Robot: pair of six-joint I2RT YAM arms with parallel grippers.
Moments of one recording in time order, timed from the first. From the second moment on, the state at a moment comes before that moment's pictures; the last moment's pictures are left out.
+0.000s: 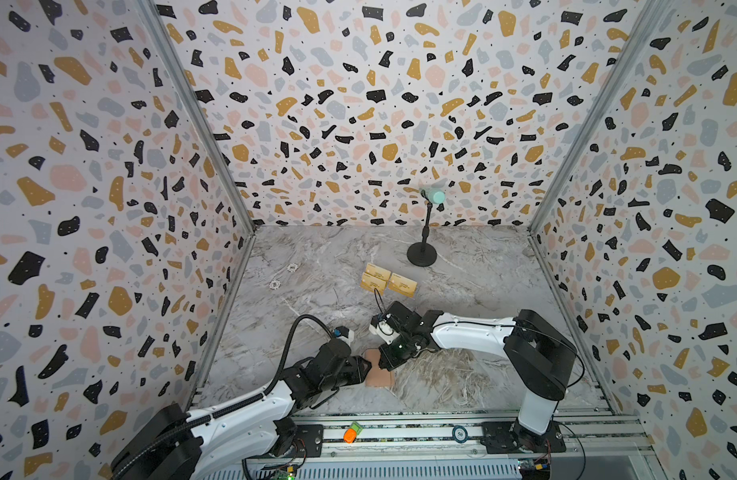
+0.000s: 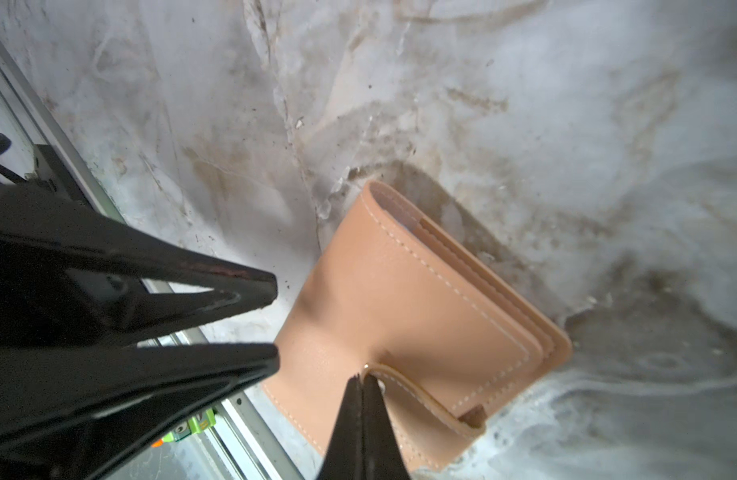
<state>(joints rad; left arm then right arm) -0.81 0.99 0.25 -0.05 0.11 -0.90 0.98 1.81 1.10 -0.44 -0.41 0.41</state>
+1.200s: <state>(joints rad) -0.82 1.18 0.36 -0.08 0.13 -0.81 0.92 1.75 1.03 -0.40 -0.47 0.36</state>
